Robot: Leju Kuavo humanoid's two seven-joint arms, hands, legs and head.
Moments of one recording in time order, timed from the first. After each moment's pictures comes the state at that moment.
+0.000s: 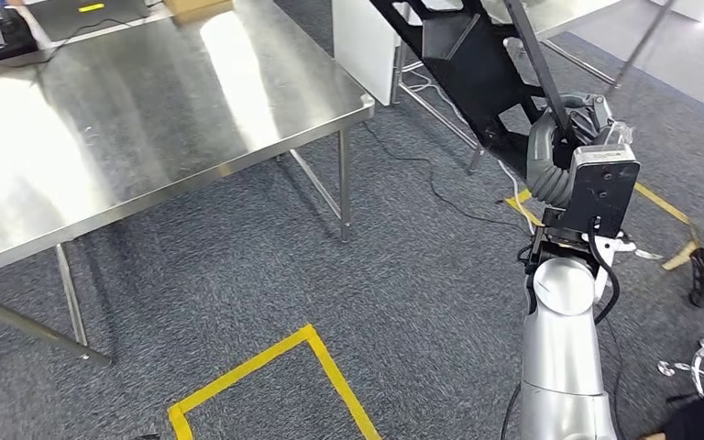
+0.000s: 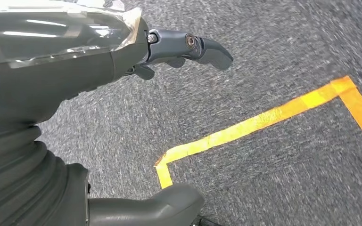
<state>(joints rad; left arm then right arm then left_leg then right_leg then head) -0.11 -0.18 1.03 -0.19 -0.71 0.35 -0.31 -0.52 0.10 0.29 -1.46 0.47 -0.30 -0.28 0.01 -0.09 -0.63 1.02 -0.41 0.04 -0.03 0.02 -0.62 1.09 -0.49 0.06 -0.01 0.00</state>
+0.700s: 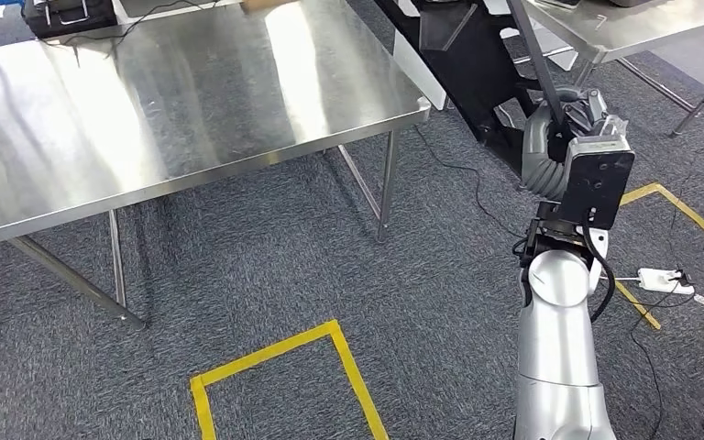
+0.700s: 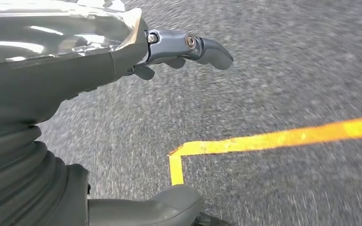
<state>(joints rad) -0.11 -0.18 1.07 -0.20 -0.66 0.37 -0.32 -0.54 0.12 0.29 -1.43 0.47 -0.30 -0.29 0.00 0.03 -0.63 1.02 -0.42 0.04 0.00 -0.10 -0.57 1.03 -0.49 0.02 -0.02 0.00</state>
